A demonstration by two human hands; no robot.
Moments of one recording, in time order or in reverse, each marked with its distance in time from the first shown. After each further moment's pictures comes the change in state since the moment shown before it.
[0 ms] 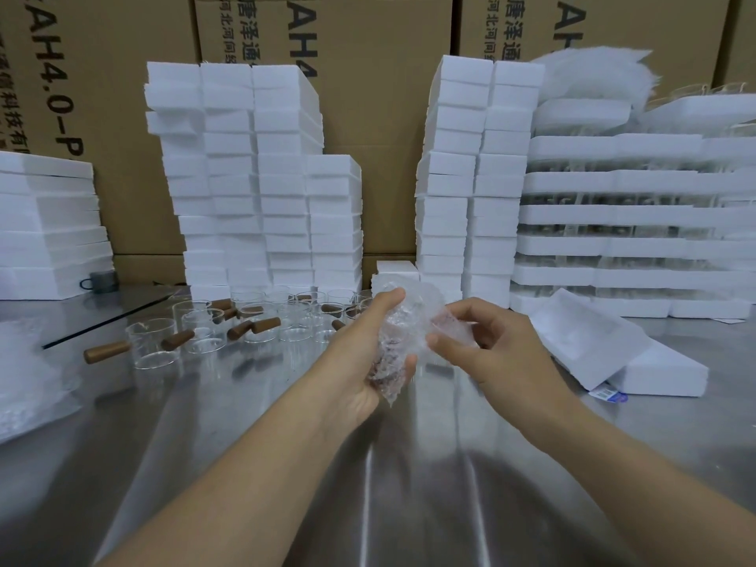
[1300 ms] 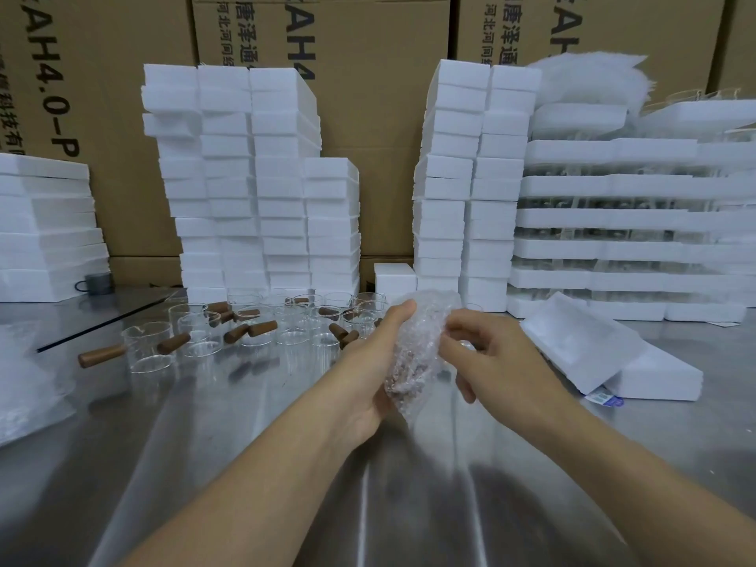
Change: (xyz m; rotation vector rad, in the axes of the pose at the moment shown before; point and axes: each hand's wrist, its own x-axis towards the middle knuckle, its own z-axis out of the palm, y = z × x) left_hand 0.007 -0.015 0.001 0.200 -0.066 0.001; right_hand 0.001 -0.005 -0.003 -0.130 -0.103 -0.022
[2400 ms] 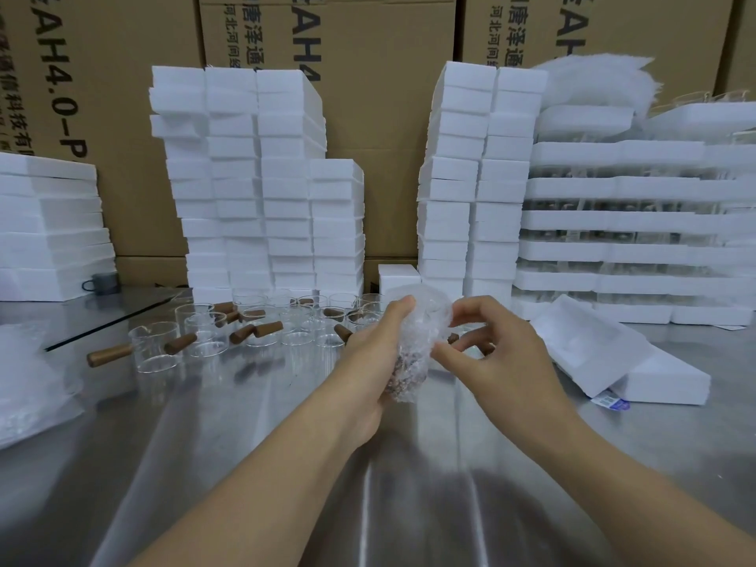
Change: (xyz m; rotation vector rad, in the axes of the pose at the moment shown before) left_hand -0.005 0.004 0.000 0.114 0.097 0.153; right_hand 0.002 0.012 0.010 -0.091 0.226 -0.063
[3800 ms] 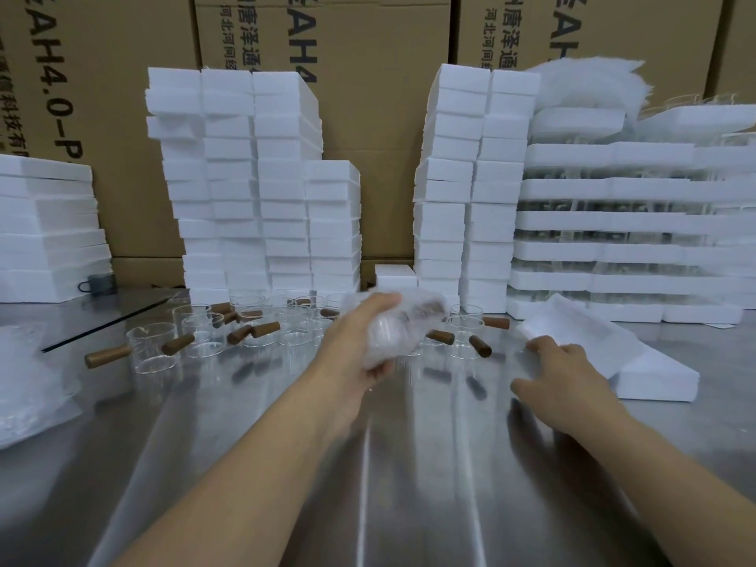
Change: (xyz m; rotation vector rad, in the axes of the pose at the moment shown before) left_hand 0.000 0.014 -0.015 -0.144 0.072 -0.018; right_hand 0.011 0.059 -0.052 -0.737 -0.192 0.540
